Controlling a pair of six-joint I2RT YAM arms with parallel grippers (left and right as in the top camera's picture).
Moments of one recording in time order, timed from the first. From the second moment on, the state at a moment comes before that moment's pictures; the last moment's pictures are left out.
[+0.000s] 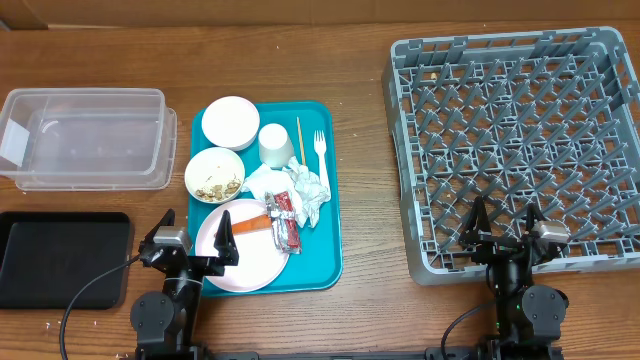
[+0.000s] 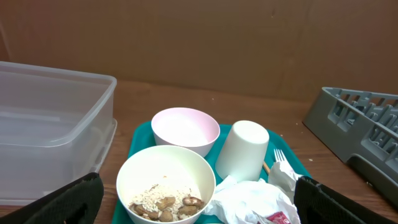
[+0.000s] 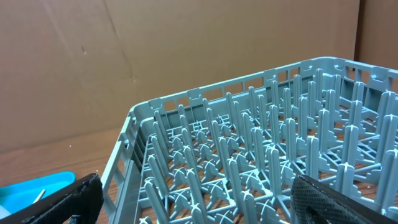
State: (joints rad) left arm 0.07 0.02 0.01 -0.06 0.16 -0.17; right arm -0.03 0.01 0.02 -0.03 0.04 0.22
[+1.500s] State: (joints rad) left arm 0.07 0.02 0.01 -0.06 0.15 -0.17; right arm -0.03 0.01 0.02 -0.03 0.04 0.22
